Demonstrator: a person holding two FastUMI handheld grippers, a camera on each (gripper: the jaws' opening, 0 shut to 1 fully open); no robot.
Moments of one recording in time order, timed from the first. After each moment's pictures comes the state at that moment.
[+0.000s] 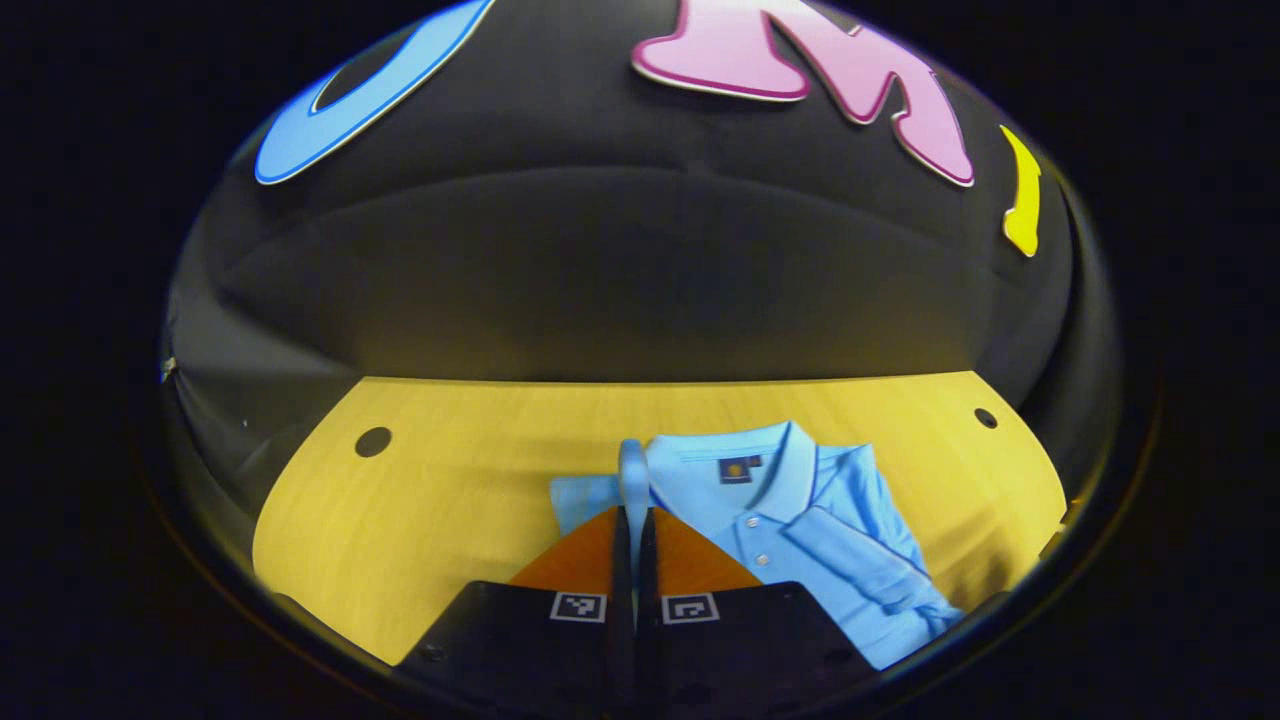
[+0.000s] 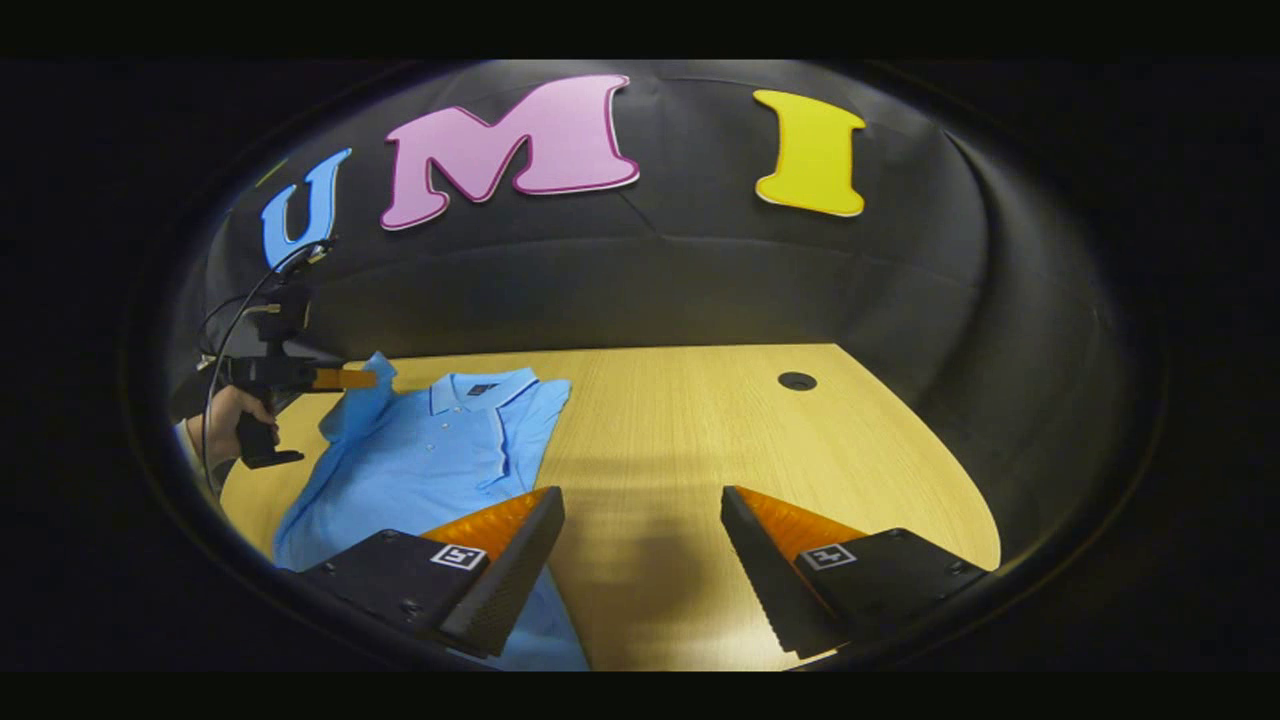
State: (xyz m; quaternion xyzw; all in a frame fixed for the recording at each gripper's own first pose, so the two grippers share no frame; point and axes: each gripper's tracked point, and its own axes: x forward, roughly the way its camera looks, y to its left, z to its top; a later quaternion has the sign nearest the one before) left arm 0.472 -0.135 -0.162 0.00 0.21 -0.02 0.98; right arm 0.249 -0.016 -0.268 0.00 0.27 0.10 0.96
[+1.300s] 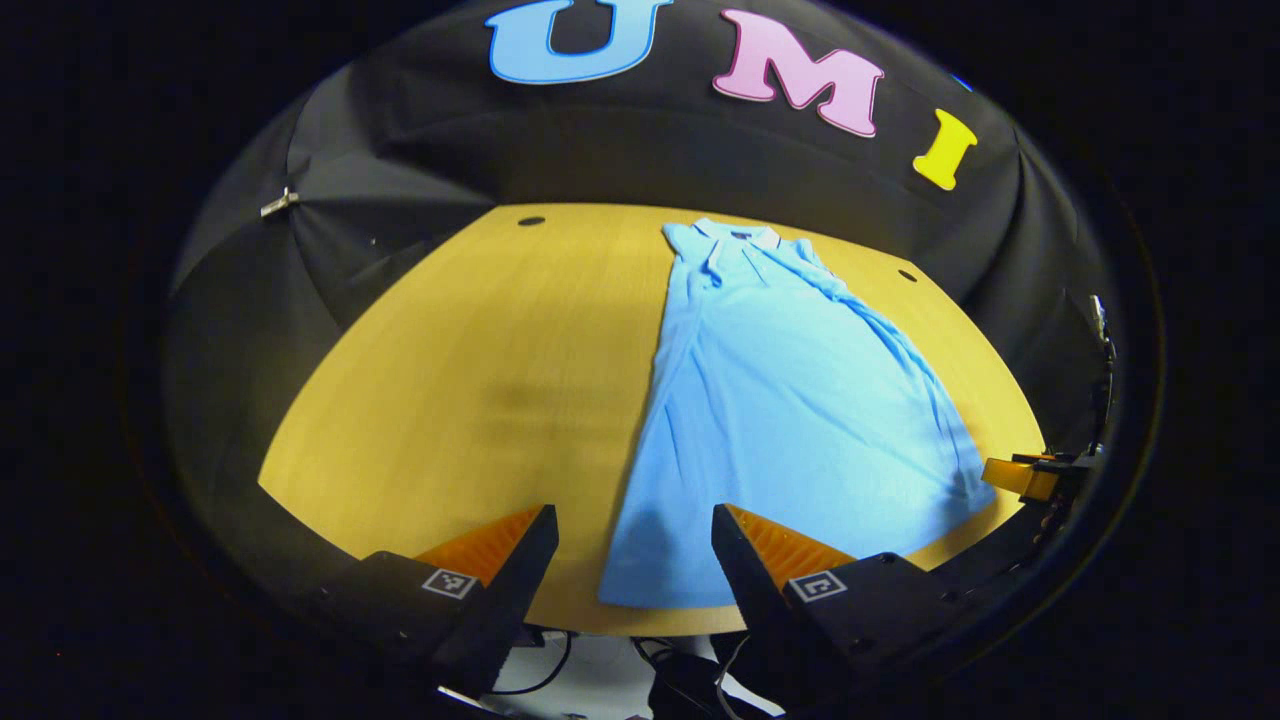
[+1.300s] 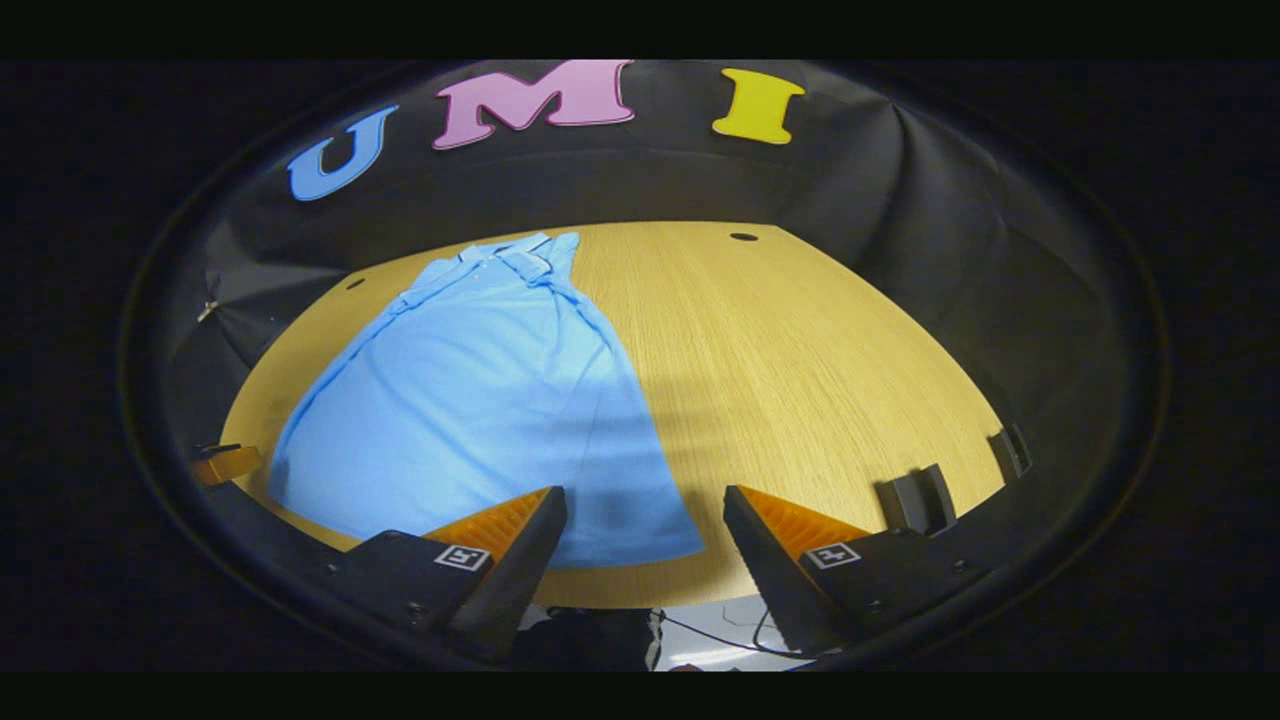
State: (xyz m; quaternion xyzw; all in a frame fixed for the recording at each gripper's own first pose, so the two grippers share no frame) left arm 0.024 -0.036 -0.284 -0.04 0.35 -0.01 0.94; right arm -0.023 -0.022 -0.345 -0.01 0.41 0.04 0.91
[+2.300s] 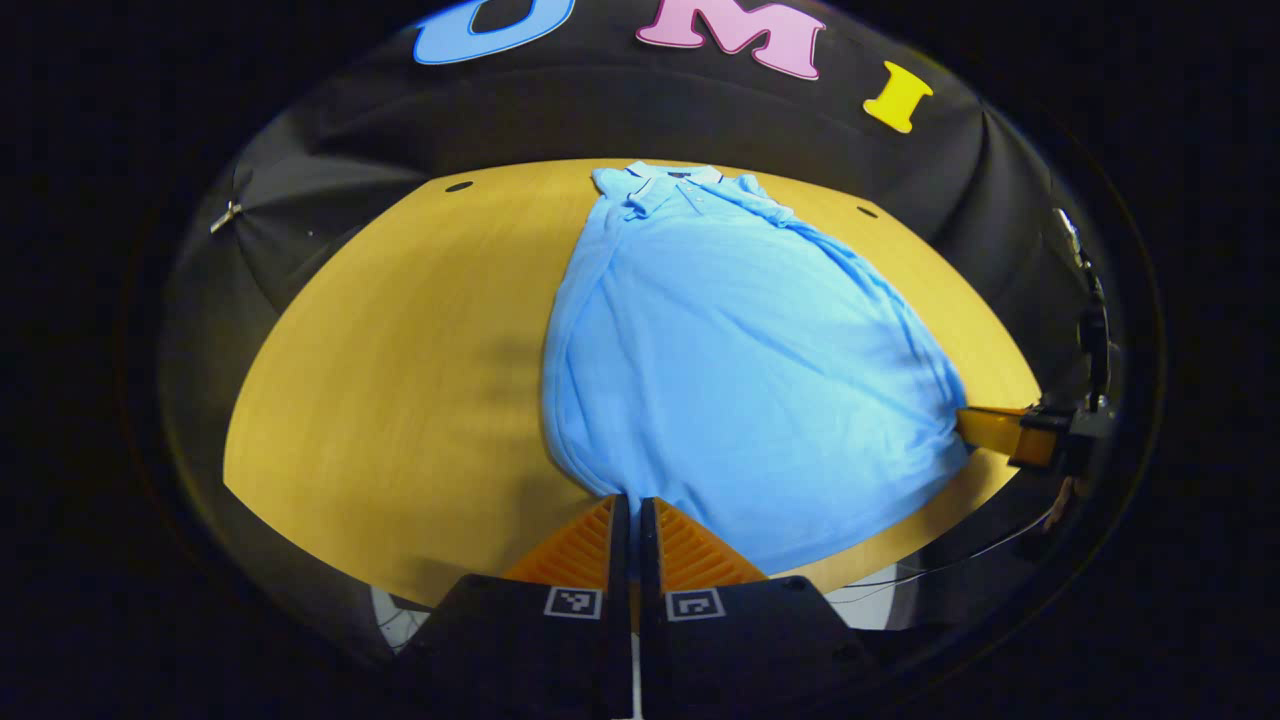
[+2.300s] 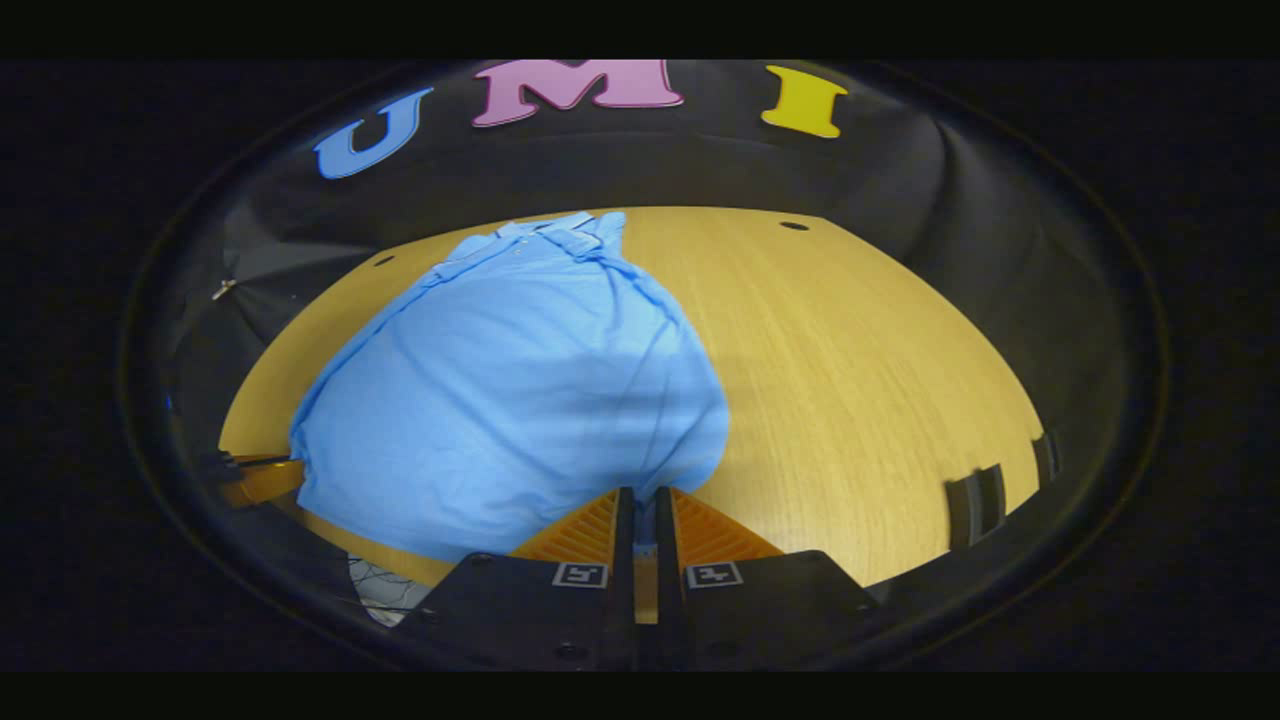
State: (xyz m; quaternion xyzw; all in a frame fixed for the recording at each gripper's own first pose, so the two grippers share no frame) left arm 0.023 -0.102 -0.316 -0.04 0.39 -0.08 0.92; right arm -0.018 0.032 -0.366 -0.01 0.43 0.11 0.90
